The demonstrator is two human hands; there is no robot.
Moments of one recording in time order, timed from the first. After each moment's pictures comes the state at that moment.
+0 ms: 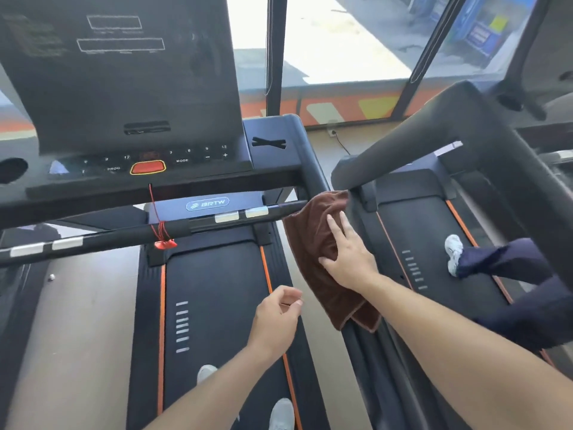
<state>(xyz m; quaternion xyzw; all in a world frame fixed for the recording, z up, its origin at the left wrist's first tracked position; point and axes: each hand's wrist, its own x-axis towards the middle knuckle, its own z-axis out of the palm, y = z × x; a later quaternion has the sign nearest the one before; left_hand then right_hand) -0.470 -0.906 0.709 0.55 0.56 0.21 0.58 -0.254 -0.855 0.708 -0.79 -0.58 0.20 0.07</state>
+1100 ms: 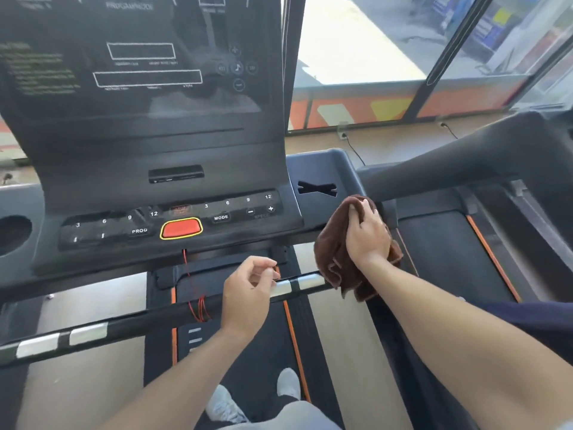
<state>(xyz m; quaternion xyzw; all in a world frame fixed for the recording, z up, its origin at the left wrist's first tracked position) -0.556 -0.675 0.737 0.53 0.57 0.36 0.51 -0.304 -0.638 0.731 -0.84 -0.41 0.15 0.31</state>
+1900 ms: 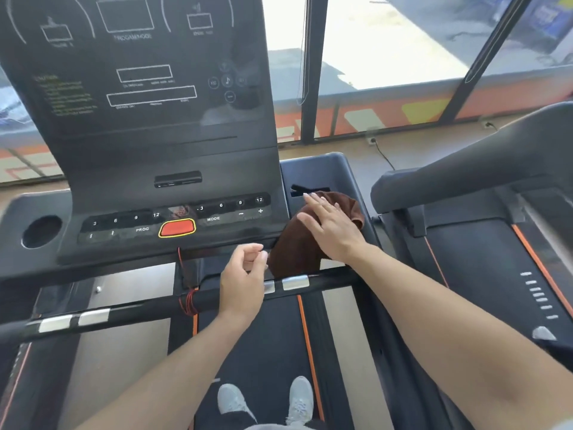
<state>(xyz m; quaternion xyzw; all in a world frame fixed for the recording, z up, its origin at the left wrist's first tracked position) -0.511 -0.676 0.748 0.51 0.63 0.39 0.44 -0.290 -0.609 0.733 -0.67 -0.68 0.25 0.16</state>
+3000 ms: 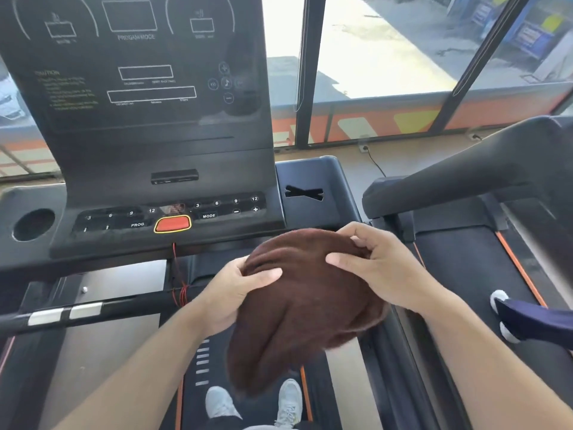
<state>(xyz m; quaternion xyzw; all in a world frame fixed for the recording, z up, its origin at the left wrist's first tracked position) -0.534 -0.689 0.790 0.41 0.40 0.27 0.78 -0.283 -0.742 0.866 -0.60 -0.57 0.45 0.34</state>
